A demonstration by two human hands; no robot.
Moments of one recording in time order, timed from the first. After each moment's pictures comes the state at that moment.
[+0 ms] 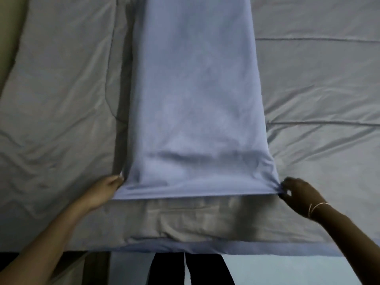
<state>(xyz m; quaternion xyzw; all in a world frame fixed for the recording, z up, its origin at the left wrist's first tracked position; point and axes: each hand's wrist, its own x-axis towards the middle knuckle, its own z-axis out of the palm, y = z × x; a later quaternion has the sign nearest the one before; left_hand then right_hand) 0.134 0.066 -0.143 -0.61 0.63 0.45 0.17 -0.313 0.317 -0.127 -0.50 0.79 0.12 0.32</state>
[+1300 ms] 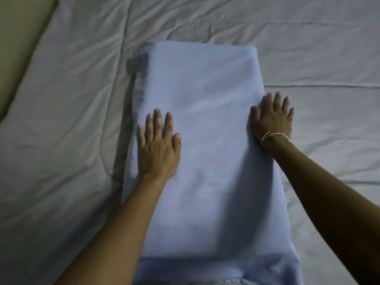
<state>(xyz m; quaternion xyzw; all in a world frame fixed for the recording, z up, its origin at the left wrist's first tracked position) -0.100 -0.080 -0.162 -0.53 0.84 0.02 -0.07 -0.385 -0.024 -0.156 -0.39 0.91 -0.09 0.07</state>
